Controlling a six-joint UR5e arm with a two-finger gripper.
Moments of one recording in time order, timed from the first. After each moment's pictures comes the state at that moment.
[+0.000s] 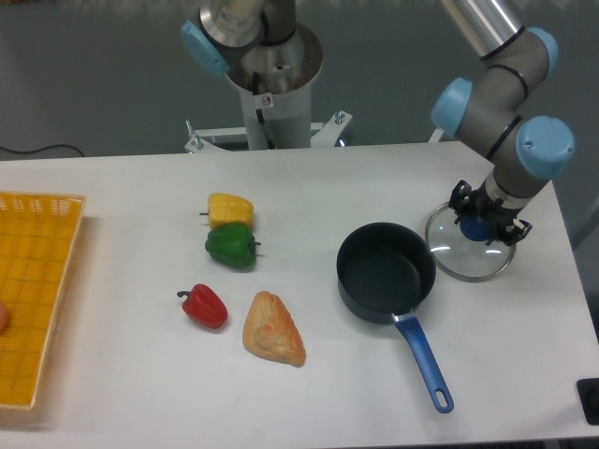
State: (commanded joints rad) arm 2.92 -2.08 -1.62 -1.10 1.60 1.54
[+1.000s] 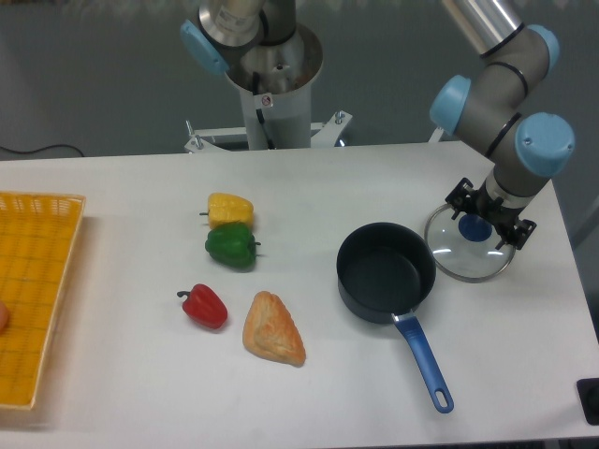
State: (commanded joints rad) arm 2.89 -2.06 -1.57 -1.10 1.60 1.55
